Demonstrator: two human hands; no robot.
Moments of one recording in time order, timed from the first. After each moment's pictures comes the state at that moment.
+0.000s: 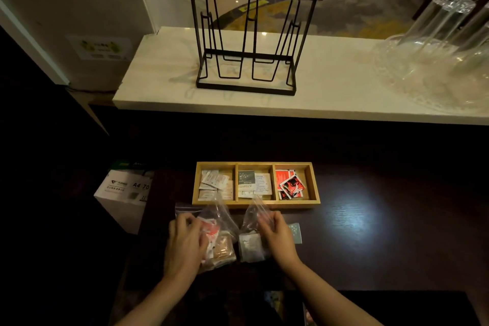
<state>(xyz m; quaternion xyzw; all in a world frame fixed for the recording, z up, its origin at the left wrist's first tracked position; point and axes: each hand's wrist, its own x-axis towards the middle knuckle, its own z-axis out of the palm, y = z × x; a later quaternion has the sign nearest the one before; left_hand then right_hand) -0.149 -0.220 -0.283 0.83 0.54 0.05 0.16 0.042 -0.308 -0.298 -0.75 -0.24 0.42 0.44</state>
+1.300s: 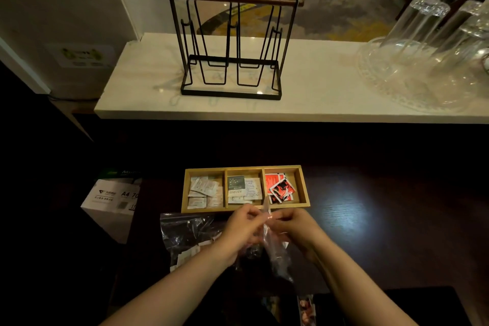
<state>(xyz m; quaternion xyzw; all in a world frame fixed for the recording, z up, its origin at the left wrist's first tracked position) -0.028 -0.233 -0.219 0.53 0.44 0.04 0.73 0.101 -0.313 -0.219 -0.70 -0.17 0.56 0.41</state>
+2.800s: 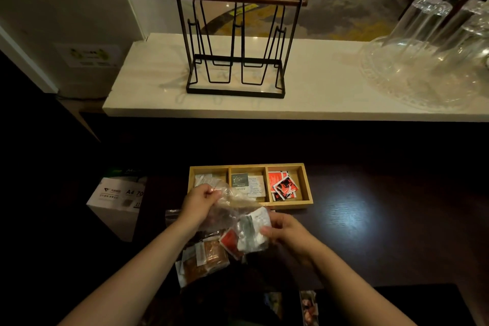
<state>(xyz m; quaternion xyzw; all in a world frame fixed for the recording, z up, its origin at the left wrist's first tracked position) -0.079 -0.158 -0.237 0.66 0.54 0.12 0.52 0.088 -0.320 -0.255 -0.60 -0.21 0.65 0.42</state>
